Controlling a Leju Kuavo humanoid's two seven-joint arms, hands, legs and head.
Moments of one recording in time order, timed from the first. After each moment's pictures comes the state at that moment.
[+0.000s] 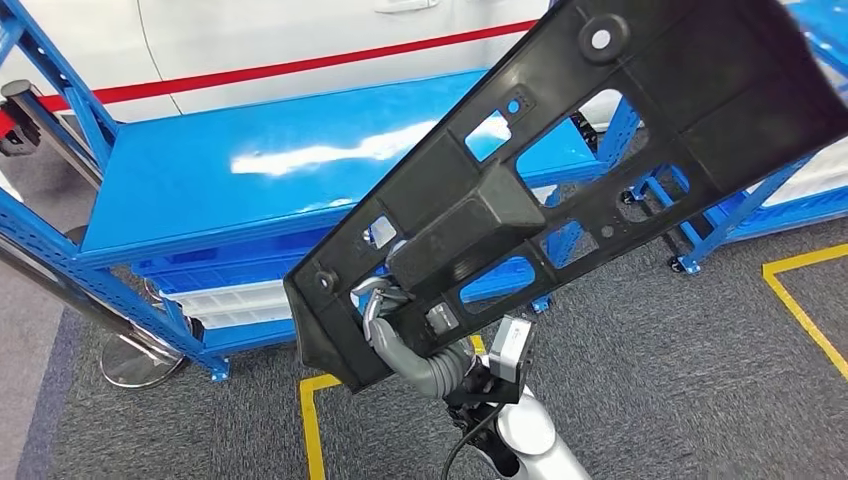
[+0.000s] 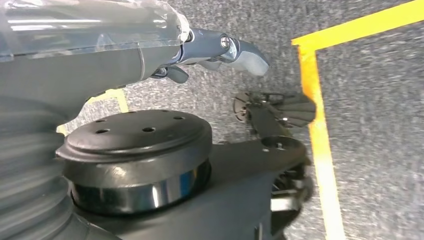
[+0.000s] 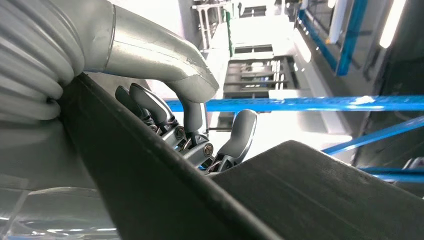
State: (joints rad) left arm -0.12 -0.22 1.23 -0.20 -1.06 0.06 -0.12; right arm -0.23 0.12 0.59 -1.51 -0.10 0.20 -0.44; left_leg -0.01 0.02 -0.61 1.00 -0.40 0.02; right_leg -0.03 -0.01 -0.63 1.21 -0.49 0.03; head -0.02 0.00
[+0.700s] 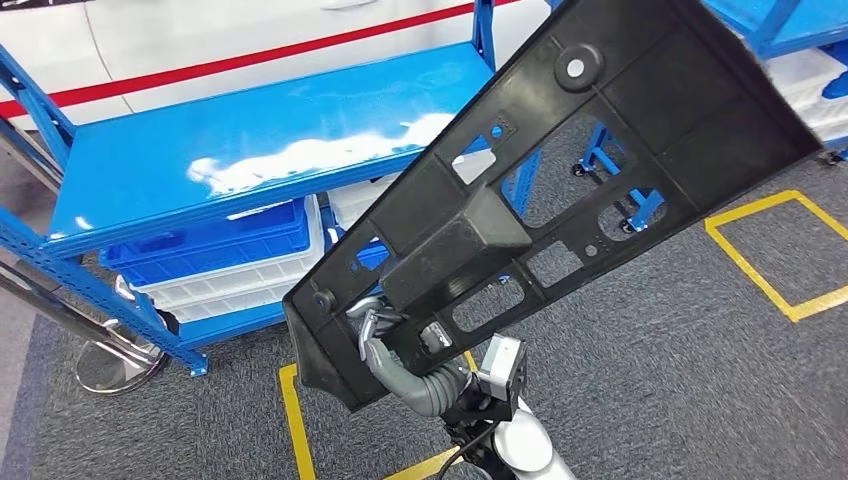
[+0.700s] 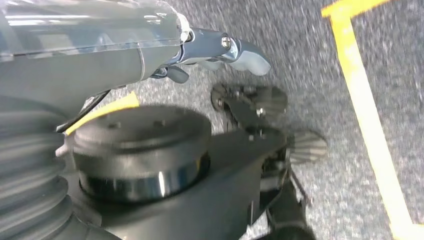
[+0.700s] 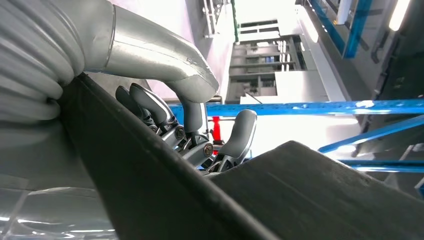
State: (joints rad) left arm -0.11 -0.21 1.23 -0.20 -1.08 0.05 -0.12; right arm -0.18 0.13 0.59 -1.51 -0.05 0.24 -0.44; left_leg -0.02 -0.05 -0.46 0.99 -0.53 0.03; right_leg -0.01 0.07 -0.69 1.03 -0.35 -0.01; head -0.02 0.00
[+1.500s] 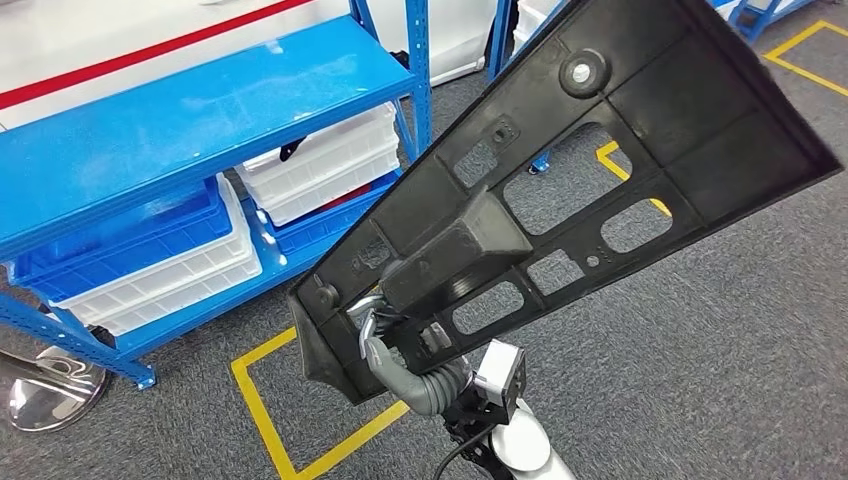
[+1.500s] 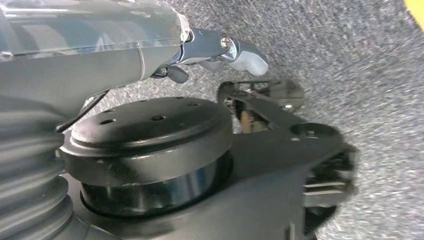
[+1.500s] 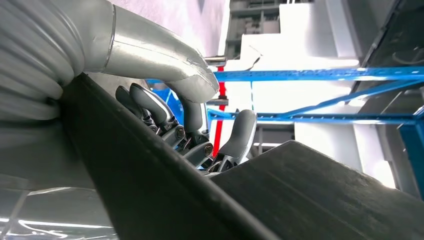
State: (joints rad) left arm -0.11 -0.21 1.23 -0.20 -1.08 0.05 -0.12; right arm -0.17 0.13 0.59 -1.50 0.01 0.21 -0.48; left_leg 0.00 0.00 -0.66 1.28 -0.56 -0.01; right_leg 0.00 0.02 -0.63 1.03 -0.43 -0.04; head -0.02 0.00
